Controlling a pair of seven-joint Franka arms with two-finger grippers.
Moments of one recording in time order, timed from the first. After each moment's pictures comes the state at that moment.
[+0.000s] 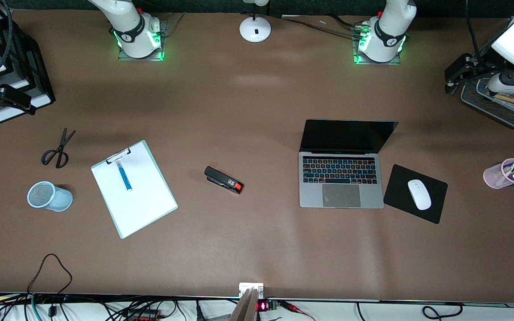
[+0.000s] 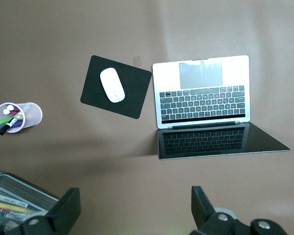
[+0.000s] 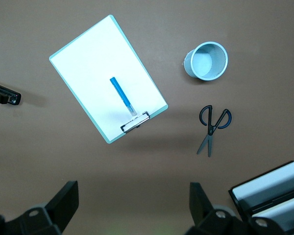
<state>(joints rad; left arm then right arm) 0.02 -0.06 -0.13 -1.55 0.04 1.48 -0.03 0.11 0.06 -0.17 -1.54 0.00 1.54 -0.04</state>
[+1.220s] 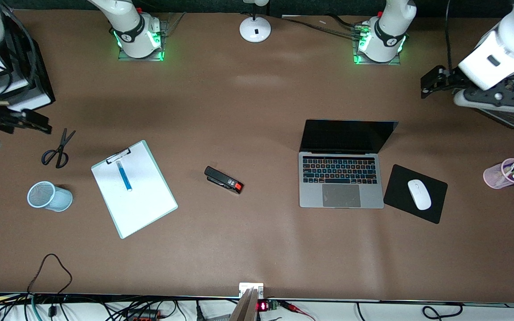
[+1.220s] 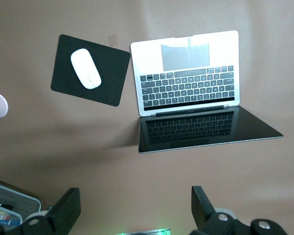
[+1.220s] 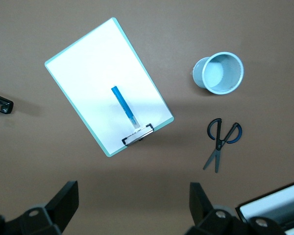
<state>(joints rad) 0.01 -0.05 -0.16 -1.69 -0.02 1.54 -0.03 0.12 0.18 -0.16 -1.55 0.00 1.64 -0.04</state>
